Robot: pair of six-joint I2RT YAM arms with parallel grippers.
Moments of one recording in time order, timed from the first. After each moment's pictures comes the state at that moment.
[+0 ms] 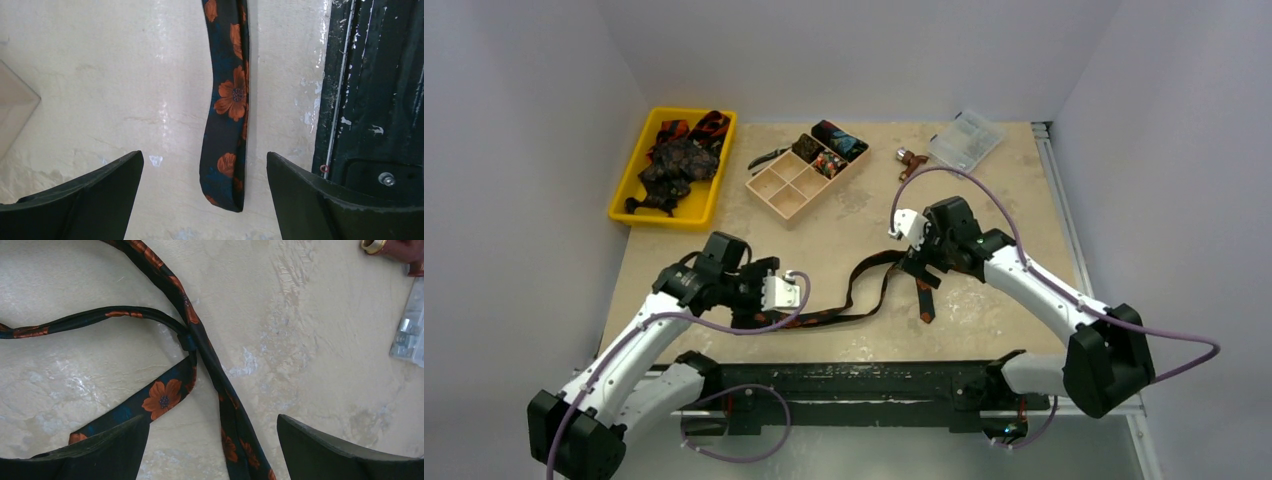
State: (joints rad) left arm -0.39 0.89 0.73 -0.95 0.47 1.05; right arm 0.47 1.27 0.88 -0.55 -0.06 -0.65
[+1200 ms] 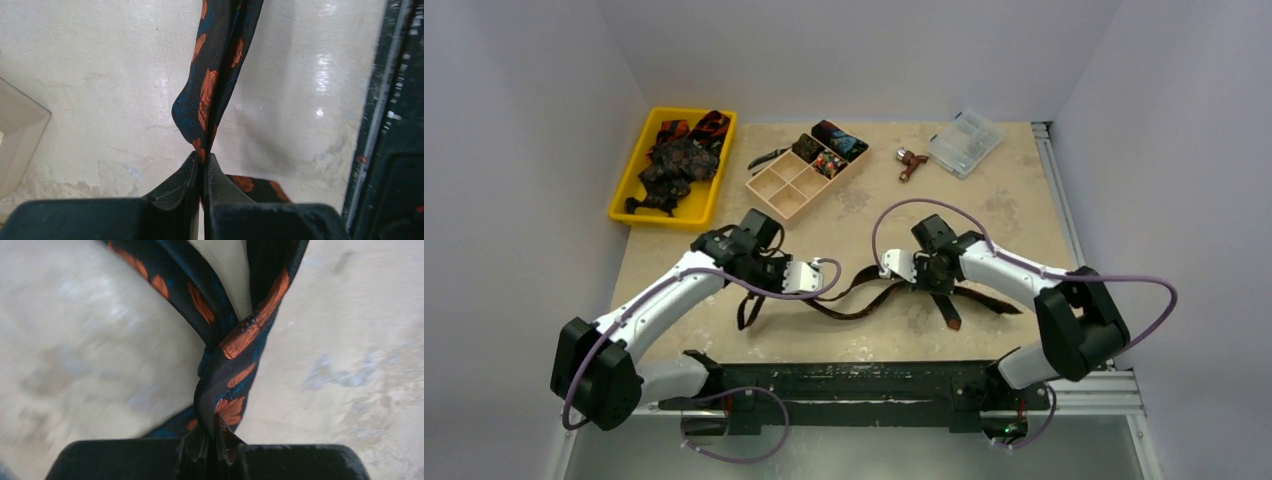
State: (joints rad) left arm -0.58 1.23 0.82 -0.81 0.25 1.03; right arm 0.54 1.51 0.82 -0.55 -0.03 -0.83
